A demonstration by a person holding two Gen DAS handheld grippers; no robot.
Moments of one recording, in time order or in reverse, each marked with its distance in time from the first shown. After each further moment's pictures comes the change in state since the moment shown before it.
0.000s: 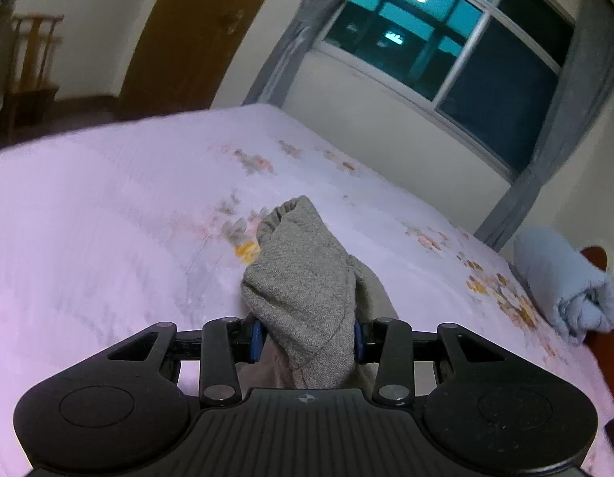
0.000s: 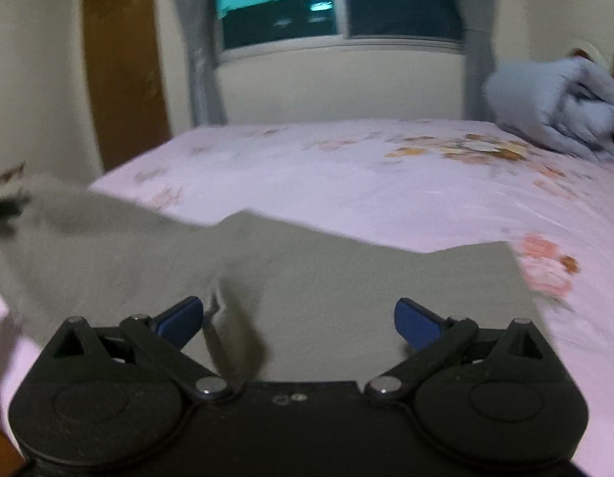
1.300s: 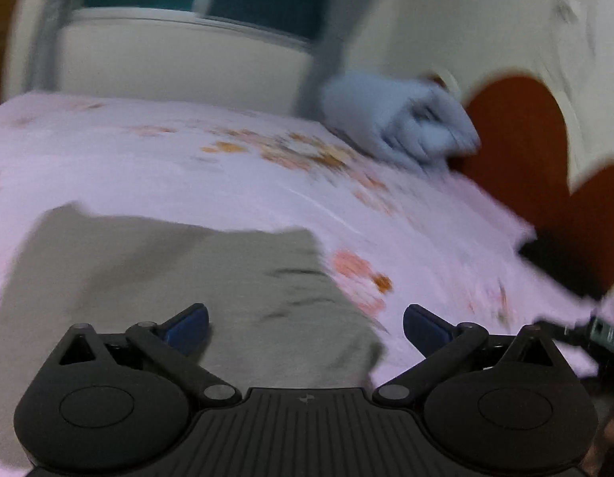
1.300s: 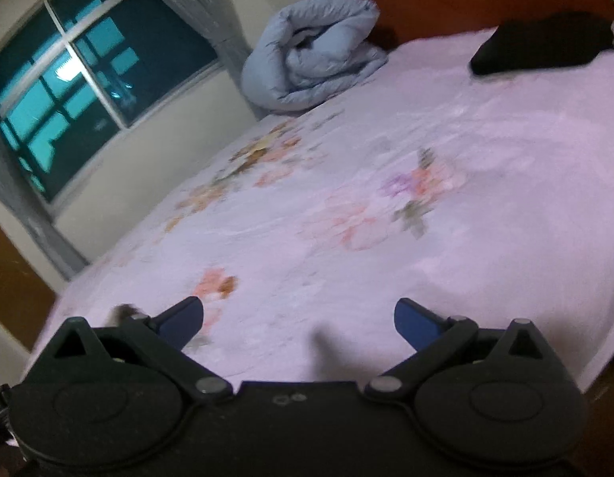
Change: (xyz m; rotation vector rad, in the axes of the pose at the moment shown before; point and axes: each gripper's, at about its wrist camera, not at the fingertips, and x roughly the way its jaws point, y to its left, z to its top) left arm -0.025 -0.333 -0.191 0.388 0.168 -0.373; right arm -0.097 -0.312 -0.040 0.649 -0.100 -0.183
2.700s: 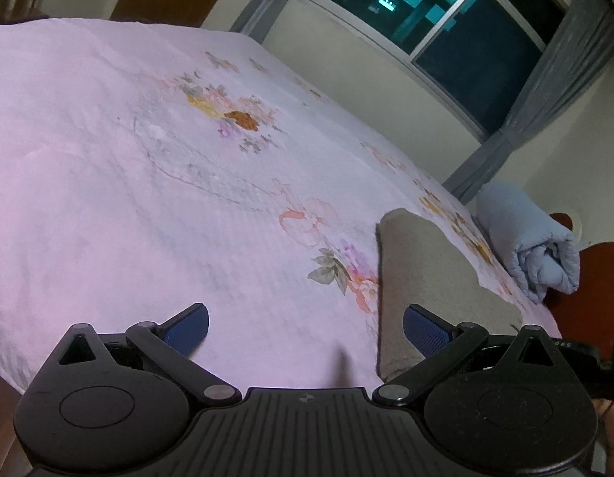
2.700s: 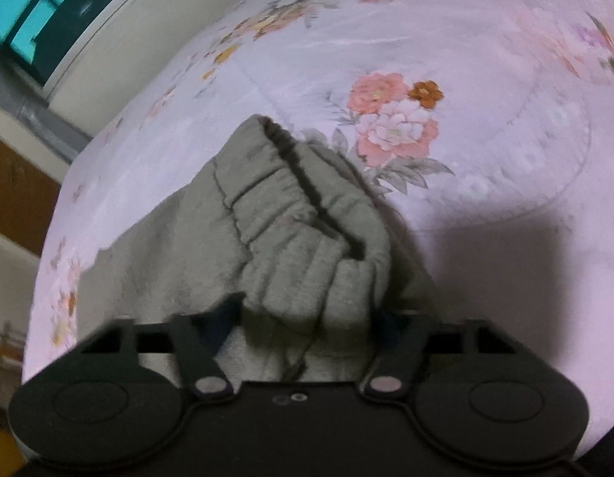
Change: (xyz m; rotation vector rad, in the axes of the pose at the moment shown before) left arm -0.129 0.252 -0.074 -0.487 -0.067 0.209; right arm 0.115 0.180 -0.074 -0.041 0.445 -0.054
